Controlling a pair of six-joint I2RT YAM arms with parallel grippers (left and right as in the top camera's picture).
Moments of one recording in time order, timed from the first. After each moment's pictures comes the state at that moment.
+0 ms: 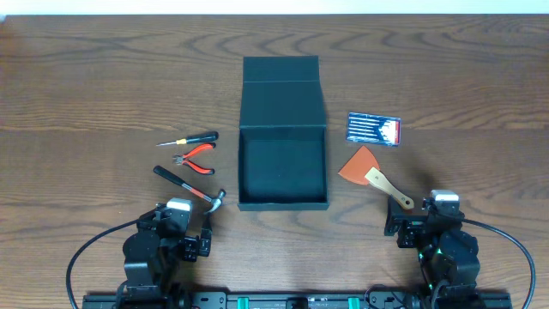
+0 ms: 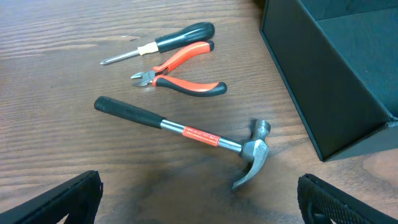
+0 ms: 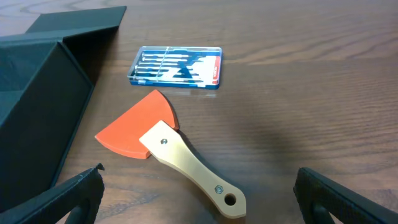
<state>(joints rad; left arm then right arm) 0.01 0.01 0.17 -0.76 0.14 0.17 0.11 0.03 0.16 -0.60 0.06 0.15</state>
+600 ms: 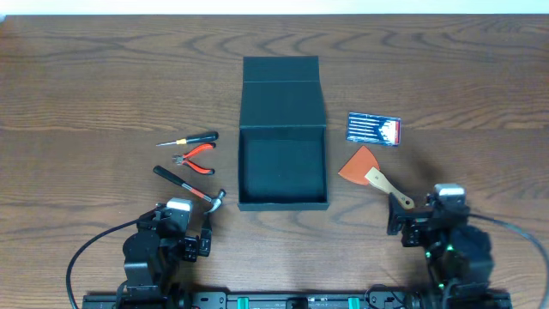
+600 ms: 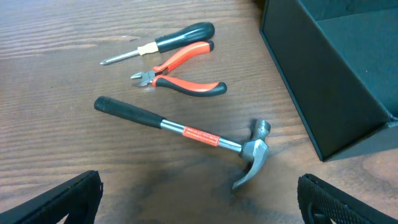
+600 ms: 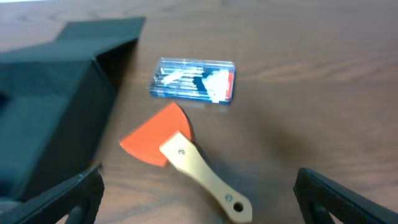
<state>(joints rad) 0.01 0.01 0.17 -0.76 0.14 0.17 0.11 0.21 0.38 -0.66 0.00 0.12</state>
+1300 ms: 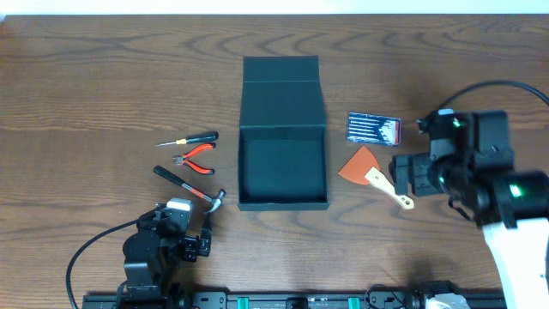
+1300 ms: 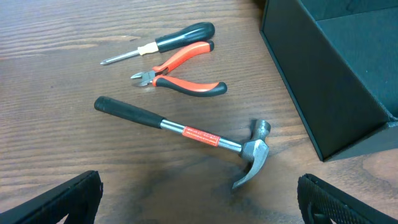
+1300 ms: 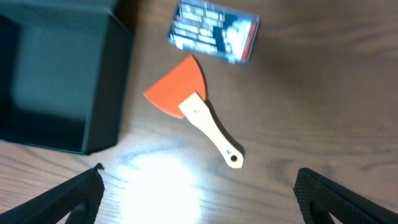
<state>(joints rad) 0.01 0.01 0.17 -0.76 0.14 0.17 0.11 1.13 1.18 -1.17 -0.07 0.00</state>
